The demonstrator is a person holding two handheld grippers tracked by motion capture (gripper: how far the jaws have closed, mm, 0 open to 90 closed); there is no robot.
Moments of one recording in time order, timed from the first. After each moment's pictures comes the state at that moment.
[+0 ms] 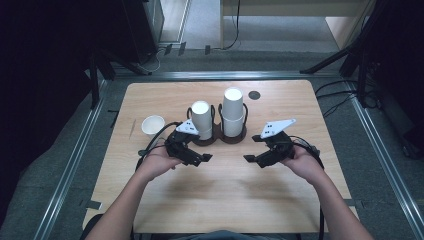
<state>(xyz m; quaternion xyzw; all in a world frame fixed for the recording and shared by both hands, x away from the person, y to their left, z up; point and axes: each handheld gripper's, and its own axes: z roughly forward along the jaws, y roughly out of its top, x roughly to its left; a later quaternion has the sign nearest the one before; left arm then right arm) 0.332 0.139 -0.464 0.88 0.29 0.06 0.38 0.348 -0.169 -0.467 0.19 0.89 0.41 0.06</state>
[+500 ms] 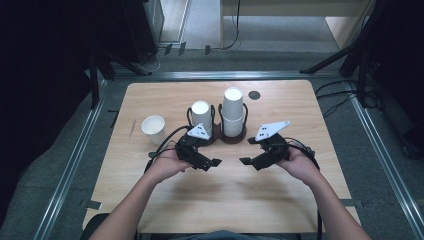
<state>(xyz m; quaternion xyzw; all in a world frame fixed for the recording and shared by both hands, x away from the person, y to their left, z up) 0.329 0.113 -0.471 0.89 0.26 0.05 0.38 0.344 -0.157 -0.470 0.18 0.90 0.40 0.05</state>
